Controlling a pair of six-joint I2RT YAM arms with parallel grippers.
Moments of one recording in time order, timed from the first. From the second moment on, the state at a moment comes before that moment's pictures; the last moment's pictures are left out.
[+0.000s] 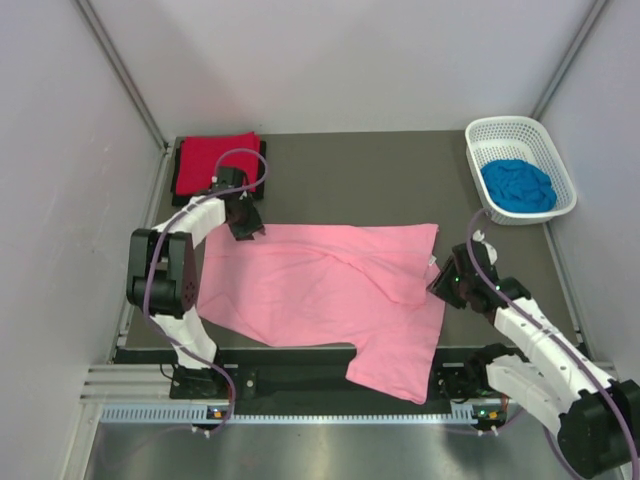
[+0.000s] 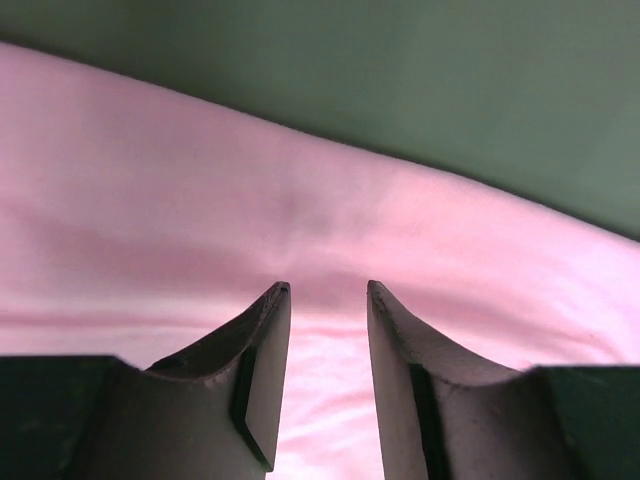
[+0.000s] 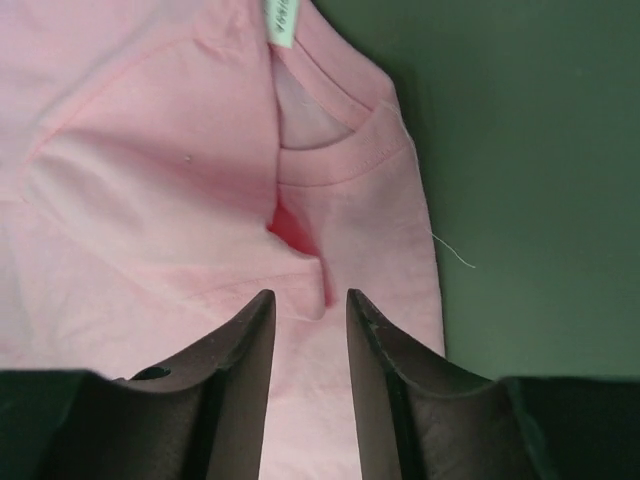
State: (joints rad) left arm -0.12 1.81 1.20 -0.50 0.08 -0.52; right arm 0.32 0.86 0.45 -0.55 0.07 0.86
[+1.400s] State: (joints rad) left arm 0.19 1.83 1.18 -0.54 0.07 -0.53; right arm 0.82 1.68 0.96 -0.38 0.27 0.23
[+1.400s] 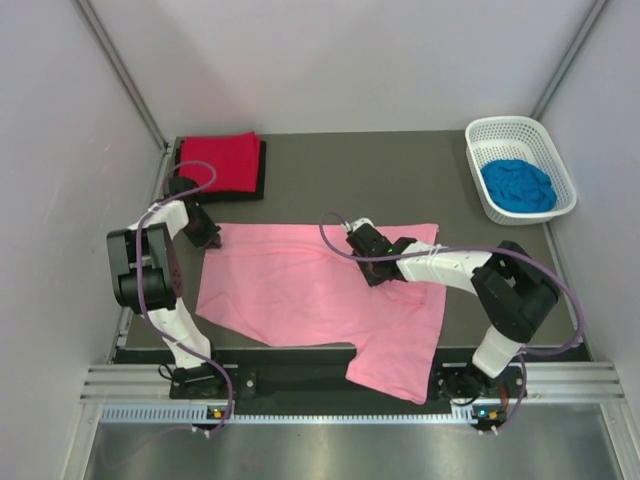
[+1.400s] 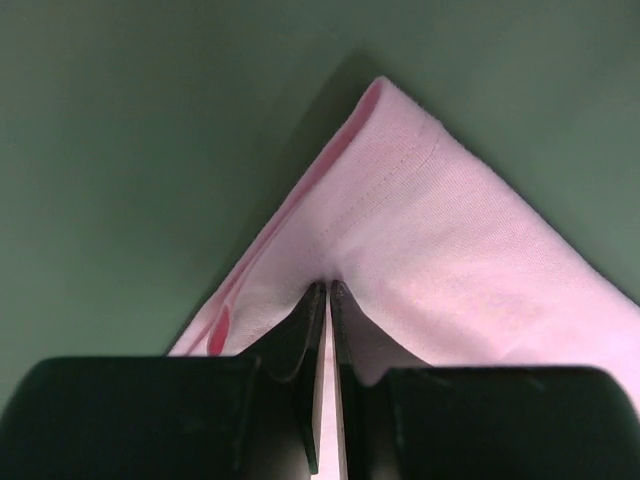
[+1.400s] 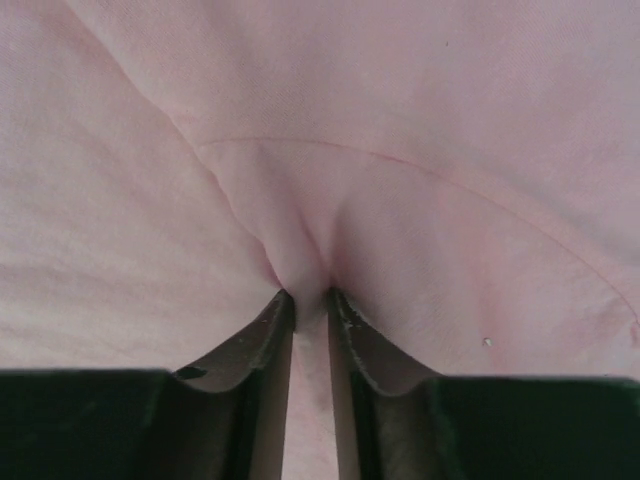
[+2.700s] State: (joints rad) left arm 0.18 1.86 1.25 -0.60 -0.09 -0.48; right arm 0.78 1.56 0.90 -0.45 0.25 0.26
